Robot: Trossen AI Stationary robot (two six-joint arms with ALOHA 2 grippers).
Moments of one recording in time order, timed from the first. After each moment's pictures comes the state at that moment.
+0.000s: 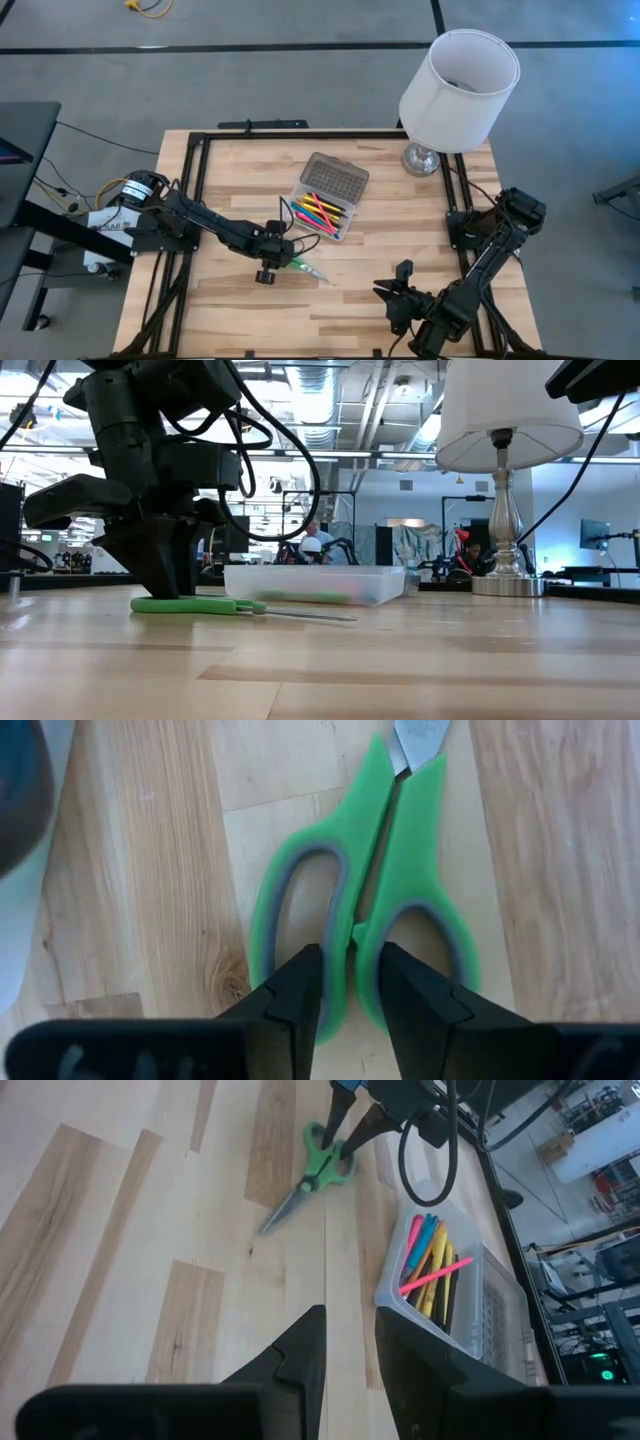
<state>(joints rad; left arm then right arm) -0.29 1.69 0.84 -0.38 -0.14 -0.09 0.94 1.76 1.21 -0.80 0.97 0.50</state>
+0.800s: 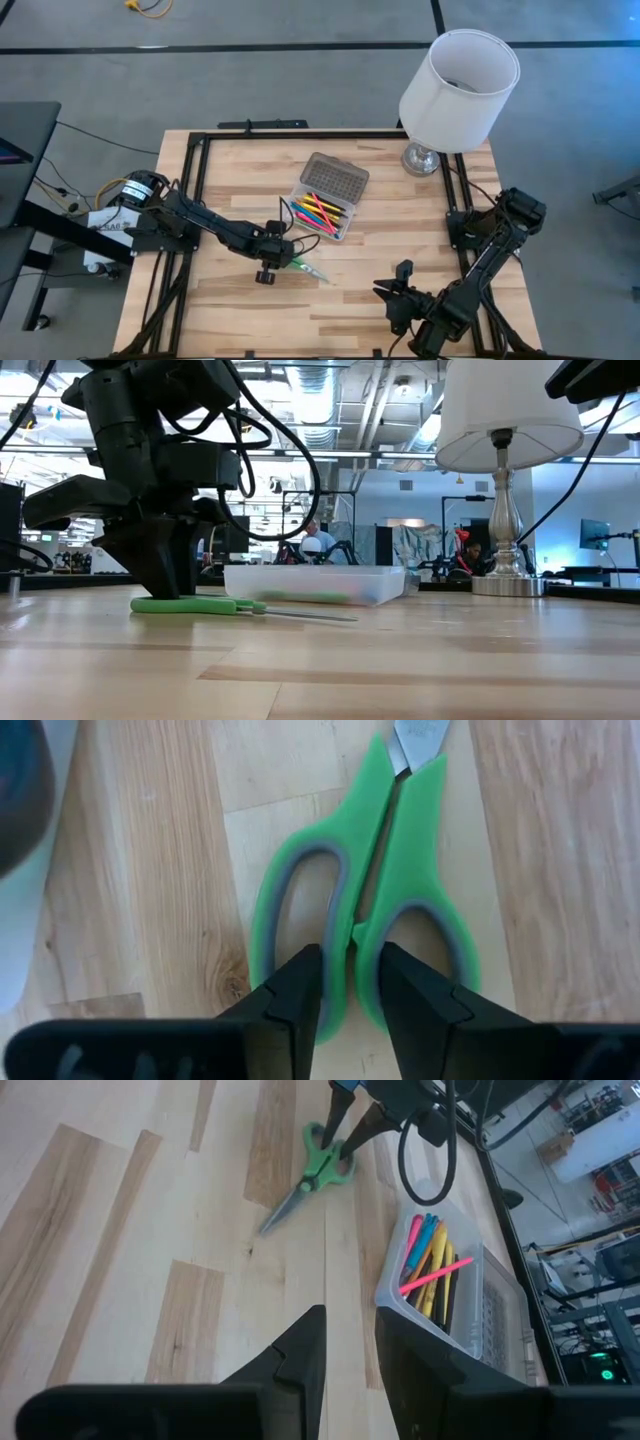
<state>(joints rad) -0.29 1.69 0.84 -0.37 -0.15 -0.09 0.94 1.76 1.21 -0.80 0.97 0.50</state>
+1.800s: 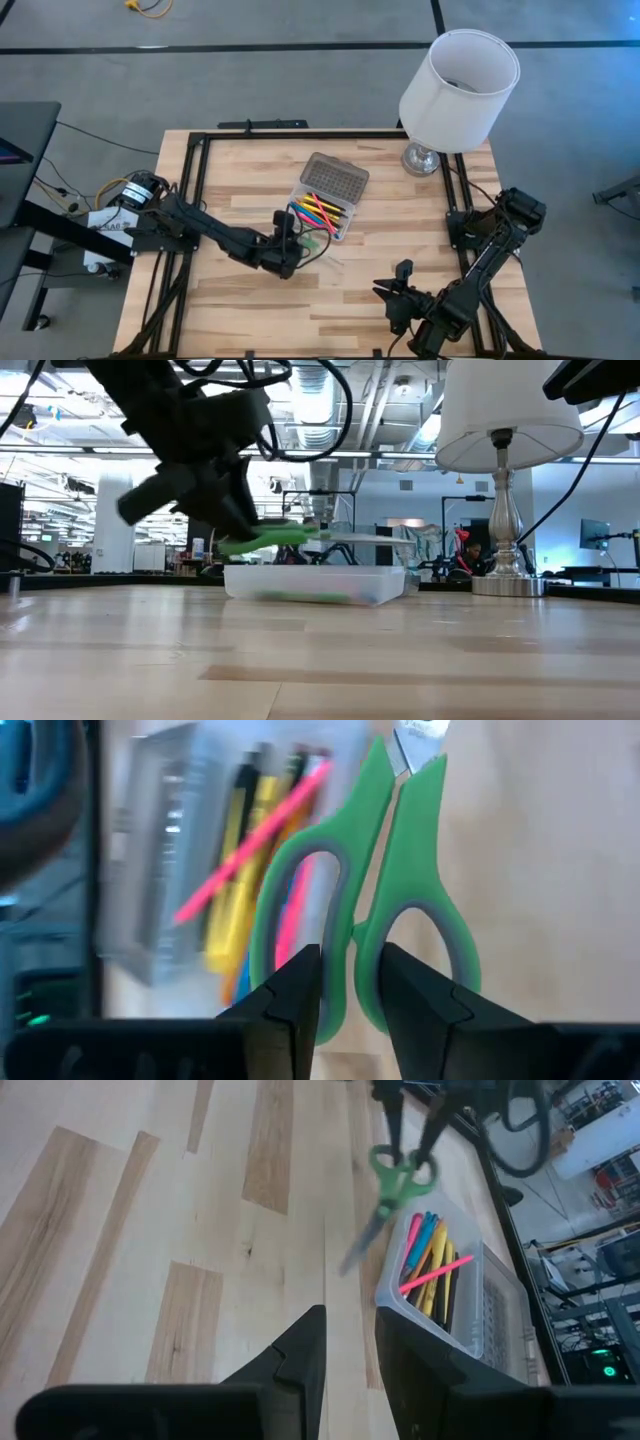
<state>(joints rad) -0.37 1.69 0.98 -0.39 -0.66 0.09 0.94 1.76 1.21 -0.80 0.97 0.51</state>
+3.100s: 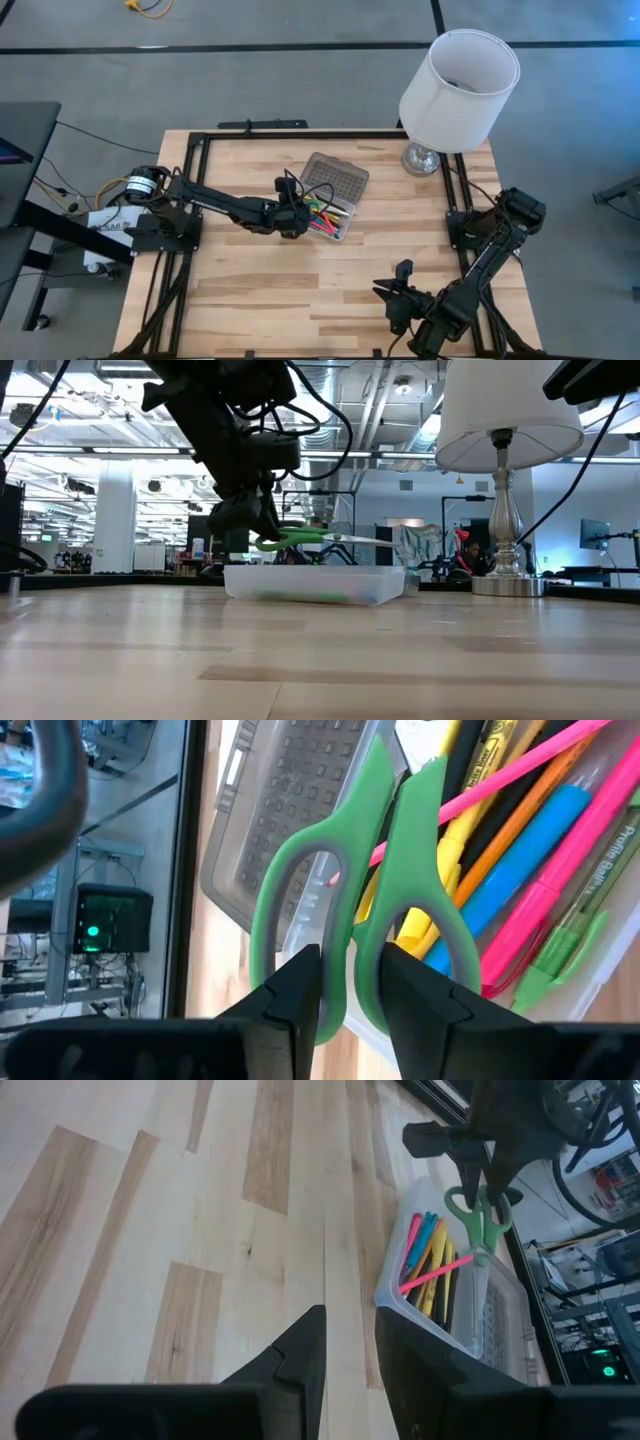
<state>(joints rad) -0.09 1.69 0.99 -0.32 -0.71 0.21 0.94 1.76 1.21 -0.80 0.97 0.51</state>
